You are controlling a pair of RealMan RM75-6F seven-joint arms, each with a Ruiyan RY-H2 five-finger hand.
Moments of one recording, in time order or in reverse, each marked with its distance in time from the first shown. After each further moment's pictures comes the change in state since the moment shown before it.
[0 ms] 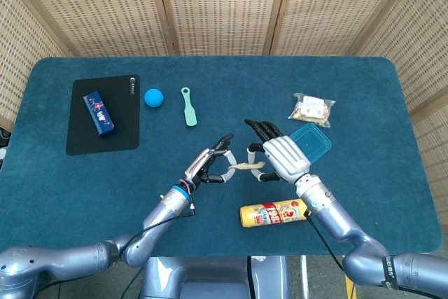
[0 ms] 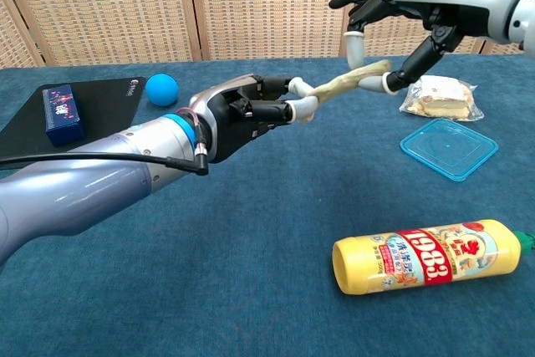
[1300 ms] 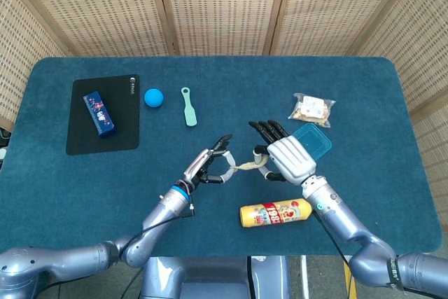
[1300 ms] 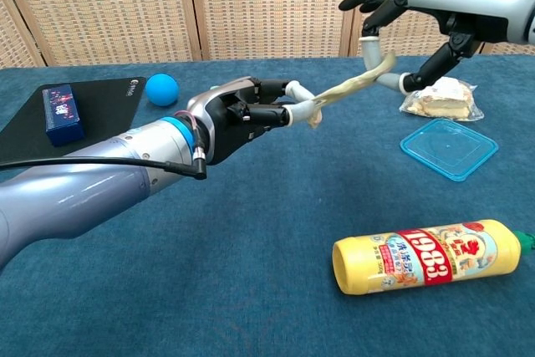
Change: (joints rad) left arm 0.004 -0.003 0.004 0.012 -0.003 0.006 0.025; right arm -0.017 0.008 -0.047 0.054 -0.117 0.052 -0.025
